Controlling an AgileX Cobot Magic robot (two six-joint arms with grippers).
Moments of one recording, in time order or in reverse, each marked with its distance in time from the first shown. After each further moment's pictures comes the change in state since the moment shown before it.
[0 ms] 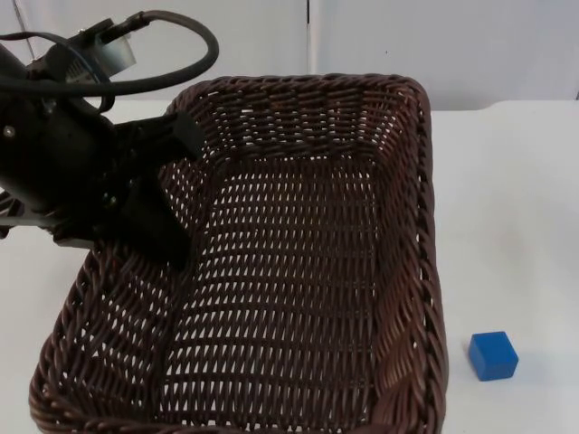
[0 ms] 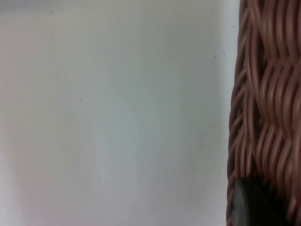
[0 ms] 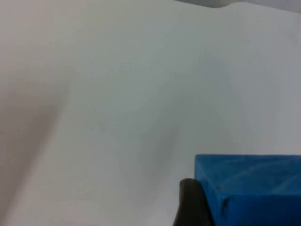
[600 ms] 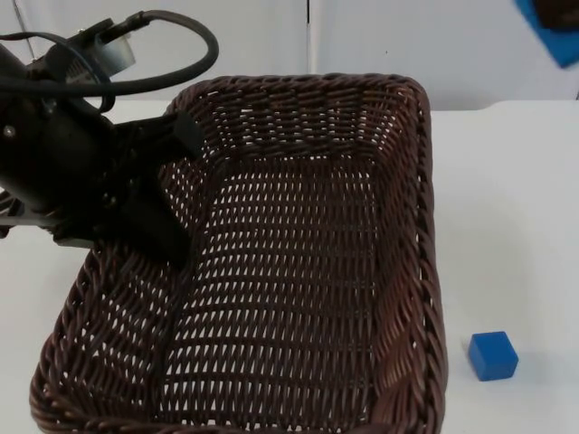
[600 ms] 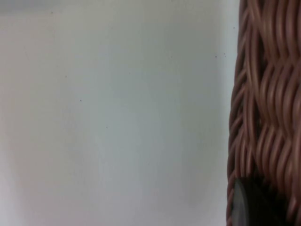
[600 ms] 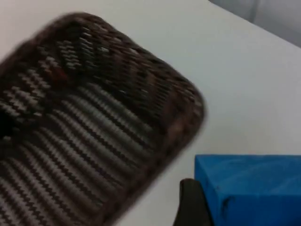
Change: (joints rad) right arm 0.387 0.009 -0.034 0.062 -0.061 -0.075; left arm 0.000 0.000 0.000 0.000 -0.004 0.000
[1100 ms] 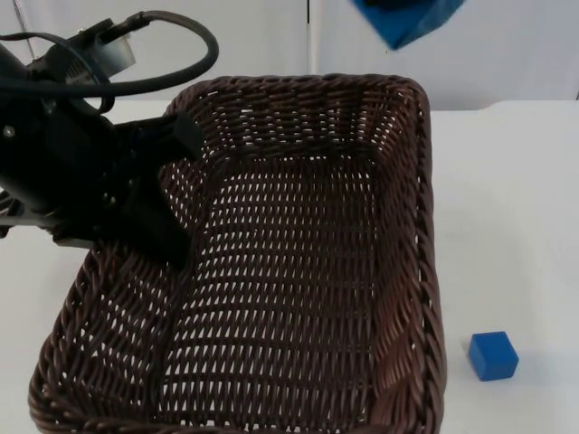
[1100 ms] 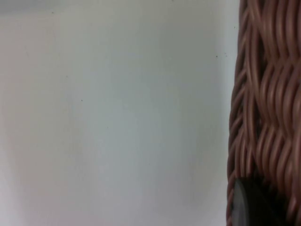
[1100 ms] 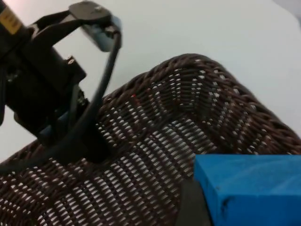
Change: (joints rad) right arm 0.190 0.216 -0.237 0.014 0.066 -0.003; left arm 0.000 0.000 0.000 0.004 0.000 0.000
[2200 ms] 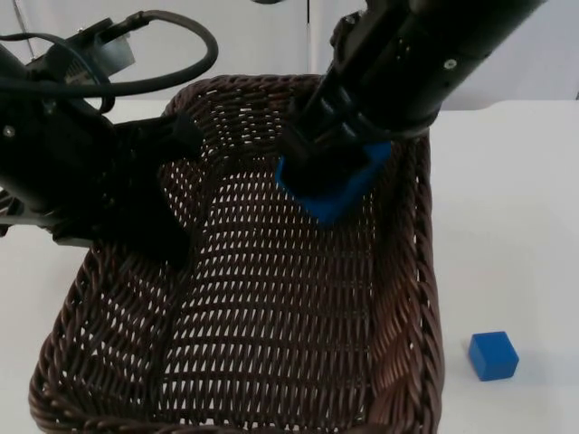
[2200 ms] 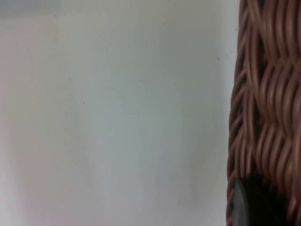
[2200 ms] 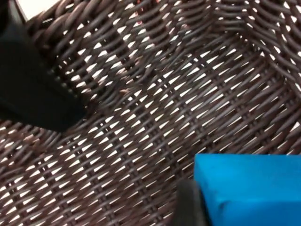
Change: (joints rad) right arm 0.005 0.330 -0.028 0.020 -0.043 -0.037; left arm 0.000 0.000 0.000 0.004 -0.007 0.000
